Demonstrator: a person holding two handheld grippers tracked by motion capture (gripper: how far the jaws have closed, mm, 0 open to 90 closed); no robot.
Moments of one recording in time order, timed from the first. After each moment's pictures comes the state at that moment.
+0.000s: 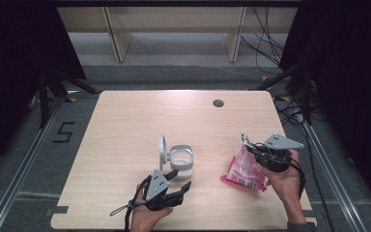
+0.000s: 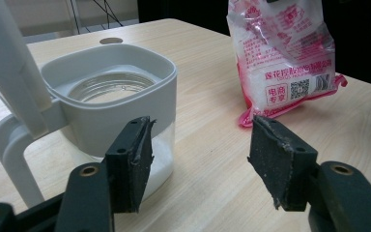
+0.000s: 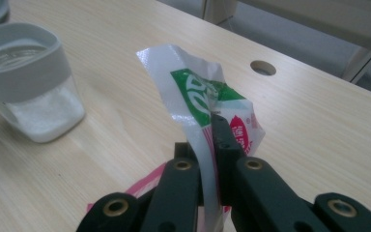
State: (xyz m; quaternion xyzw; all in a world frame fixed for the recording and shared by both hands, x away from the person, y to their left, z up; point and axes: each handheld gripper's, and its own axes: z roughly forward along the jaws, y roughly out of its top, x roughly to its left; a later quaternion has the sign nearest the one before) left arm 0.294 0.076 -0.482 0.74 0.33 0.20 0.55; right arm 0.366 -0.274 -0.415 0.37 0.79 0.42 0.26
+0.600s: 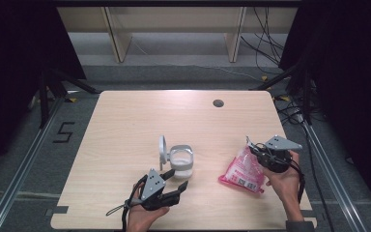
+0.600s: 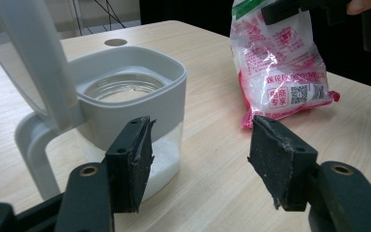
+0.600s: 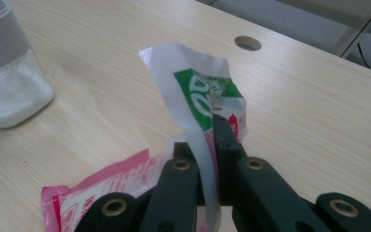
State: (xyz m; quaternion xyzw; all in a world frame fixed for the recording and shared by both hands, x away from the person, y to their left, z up) left arm 0.291 0.084 -0.478 0.73 0.35 0.20 0.55; right arm 0.373 -0.284 -0.433 0.40 0.79 0.39 0.26
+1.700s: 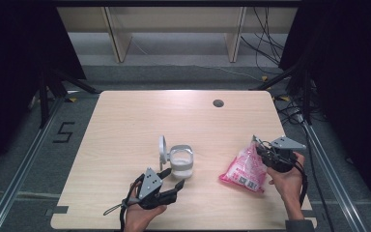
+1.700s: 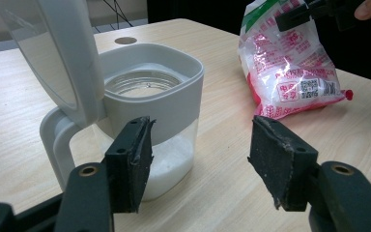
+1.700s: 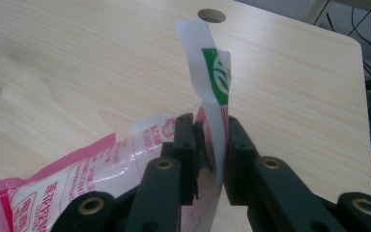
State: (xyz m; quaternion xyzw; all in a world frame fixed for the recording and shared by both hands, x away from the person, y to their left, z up) left arm 0.295 0.090 -0.480 0.73 0.35 0.20 0.54; right arm 0.380 -0.302 -0.444 0.45 0.77 0.36 0.27
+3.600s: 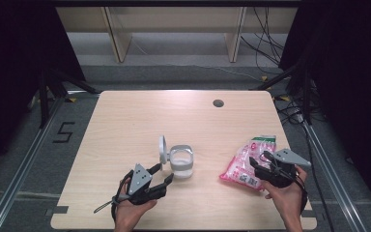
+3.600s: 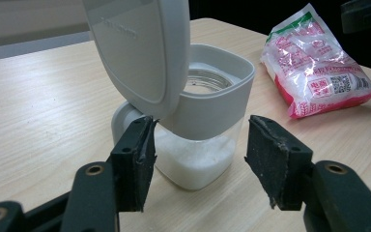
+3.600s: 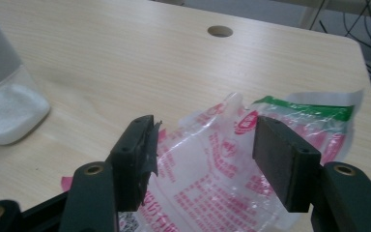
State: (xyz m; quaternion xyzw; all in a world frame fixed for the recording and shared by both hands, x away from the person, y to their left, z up) left arm 0.302 0.116 -0.475 0.73 0.38 0.23 0.53; right arm 0.335 -0.281 -0.442 0.49 0.72 0.41 0.27
